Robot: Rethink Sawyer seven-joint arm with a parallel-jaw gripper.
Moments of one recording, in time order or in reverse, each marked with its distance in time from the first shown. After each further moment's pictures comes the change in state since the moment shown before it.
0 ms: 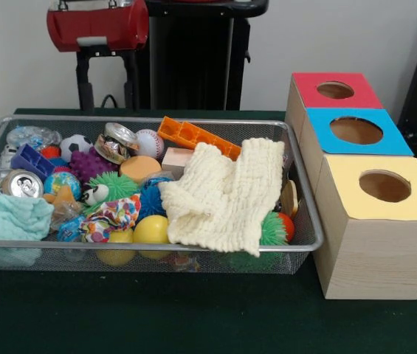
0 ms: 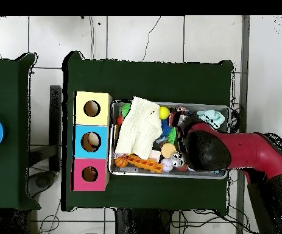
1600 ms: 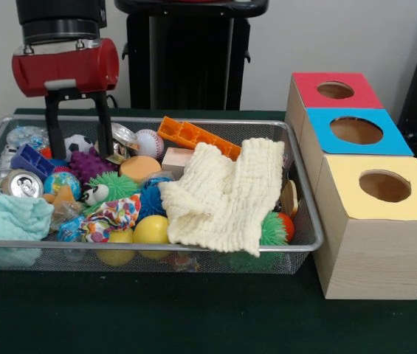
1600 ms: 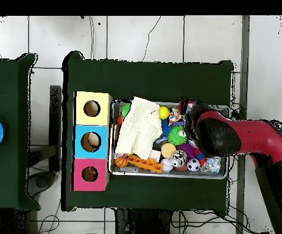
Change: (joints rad) arm -0.075 0.167 0.102 -0.134 -0.106 0.005 -0.080
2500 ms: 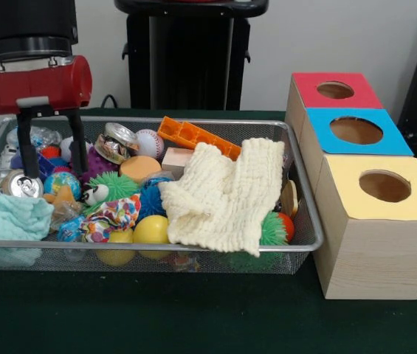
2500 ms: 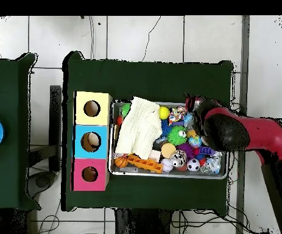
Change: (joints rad) arm -0.034 0.069 0.023 -0.063 -0.021 0.018 -0.121
